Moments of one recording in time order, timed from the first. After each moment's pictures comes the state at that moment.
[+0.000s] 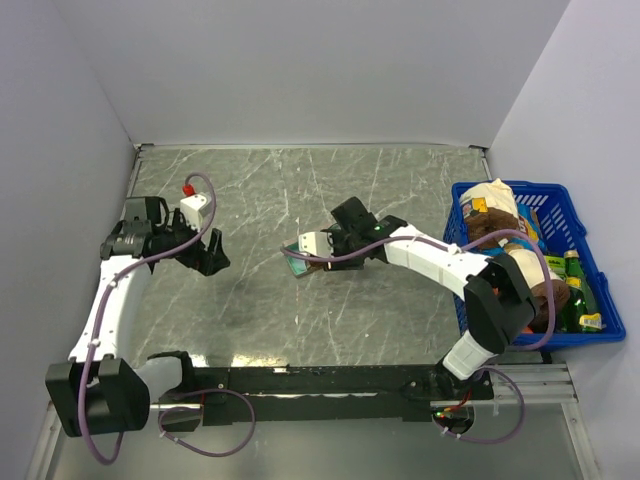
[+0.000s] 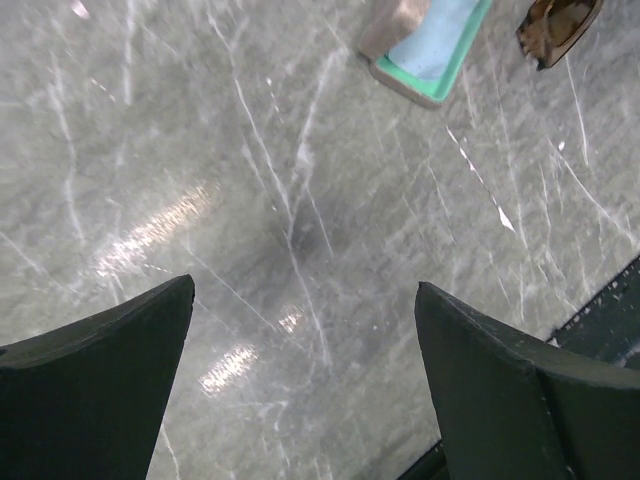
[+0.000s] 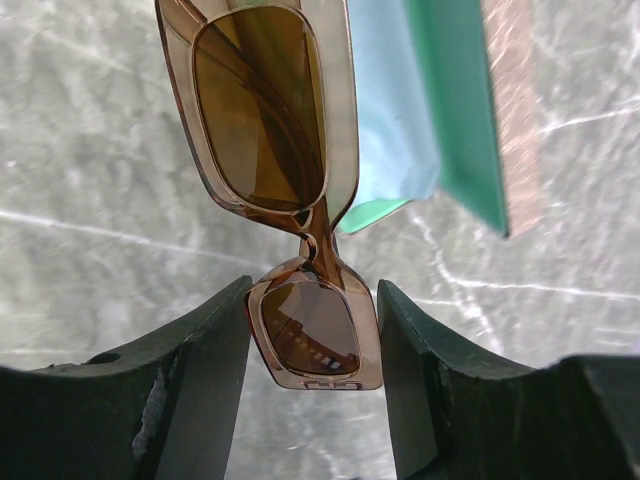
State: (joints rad) left arm 0.08 1.12 0.96 -0.77 0.64 0.42; right arm 0.69 1.59 1.13 -0.57 -0.11 -1.00
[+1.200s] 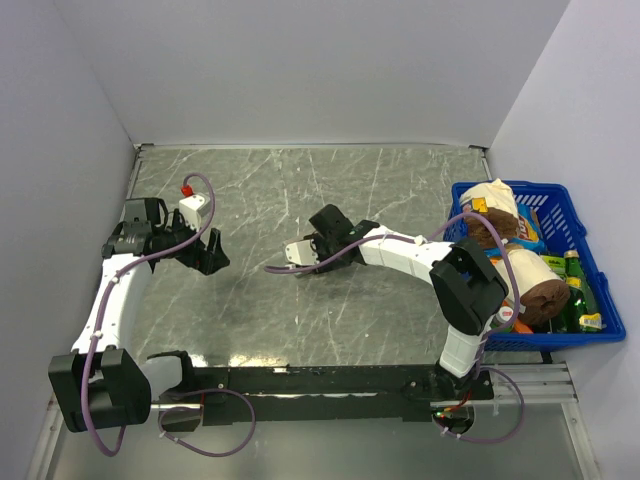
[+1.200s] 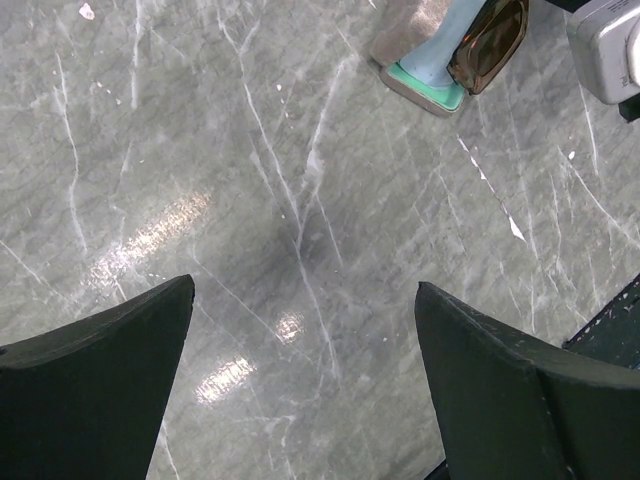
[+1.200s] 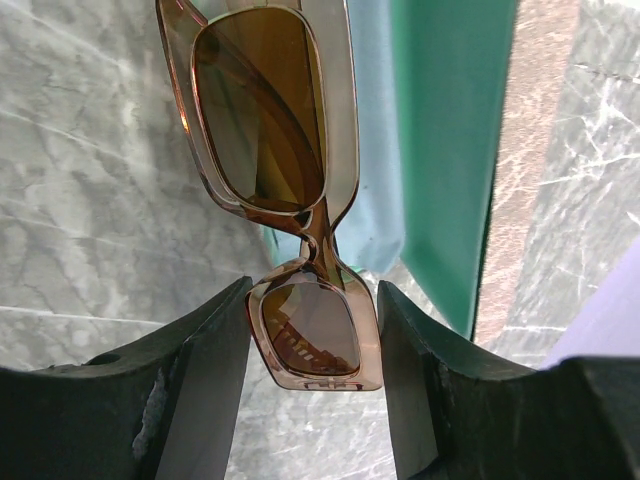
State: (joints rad) left arm 0.11 1.13 0.92 -0.71 0.67 0.43; right arm 0.77 1.78 1.19 -0.45 0.04 -1.13
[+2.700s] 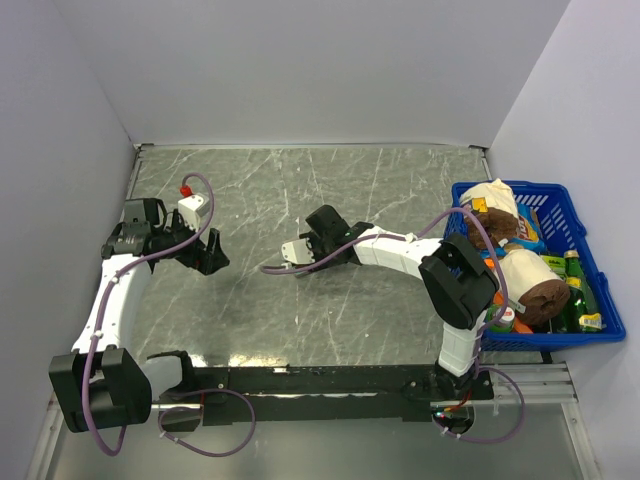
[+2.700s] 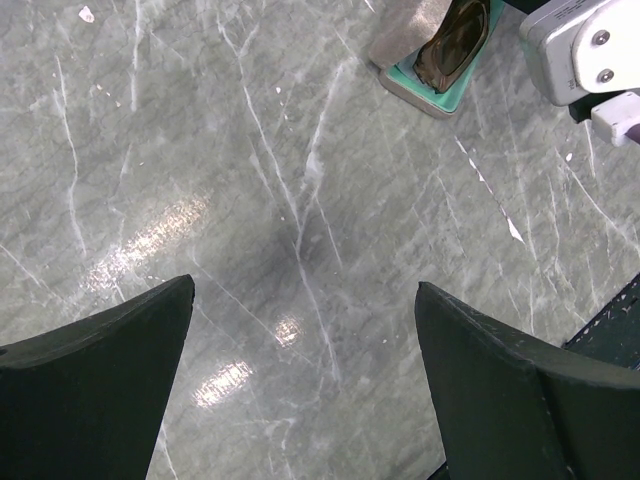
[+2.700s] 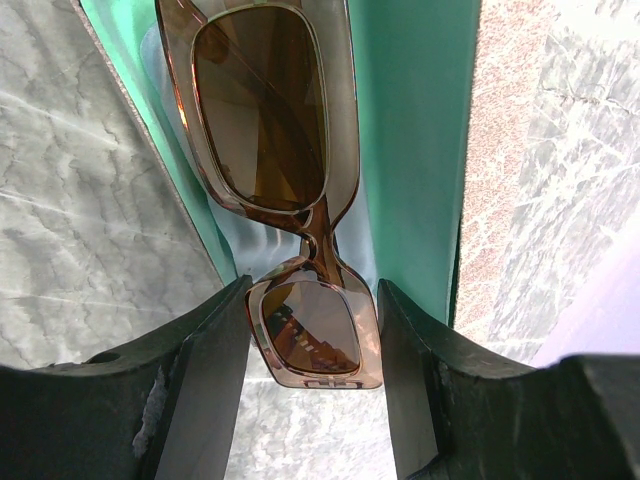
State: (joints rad) left arm 0.12 1.13 0.91 -0.70 0.68 0.43; right arm 0.77 1.84 1.20 -0.34 0.04 -1.15
